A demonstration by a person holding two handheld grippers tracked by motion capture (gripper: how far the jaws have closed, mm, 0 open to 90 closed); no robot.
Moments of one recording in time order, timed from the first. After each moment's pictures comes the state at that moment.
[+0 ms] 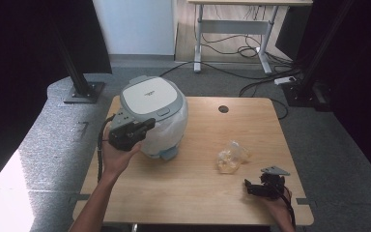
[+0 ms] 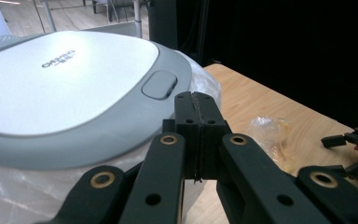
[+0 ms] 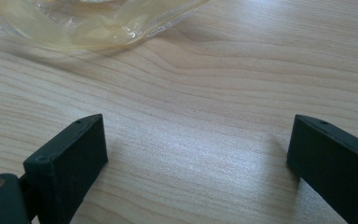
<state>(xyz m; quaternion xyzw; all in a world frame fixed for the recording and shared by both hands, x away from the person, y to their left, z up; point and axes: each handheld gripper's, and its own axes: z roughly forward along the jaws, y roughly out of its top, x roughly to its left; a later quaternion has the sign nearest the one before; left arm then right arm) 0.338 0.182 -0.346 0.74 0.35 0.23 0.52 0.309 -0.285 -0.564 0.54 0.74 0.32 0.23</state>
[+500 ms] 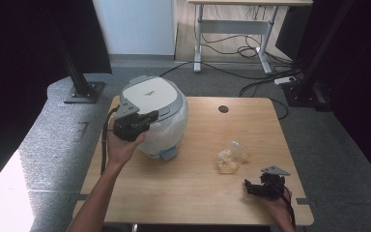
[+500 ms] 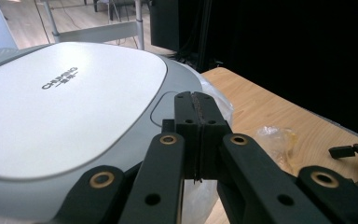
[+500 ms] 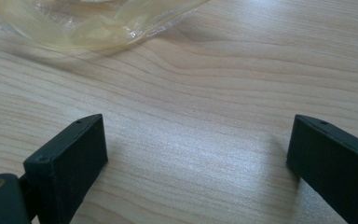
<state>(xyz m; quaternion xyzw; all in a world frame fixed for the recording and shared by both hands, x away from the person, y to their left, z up) 0.362 0.173 -0.338 0.74 0.36 0.23 0.52 0.309 -0.285 -0.564 0.54 0.74 0.32 0.23</state>
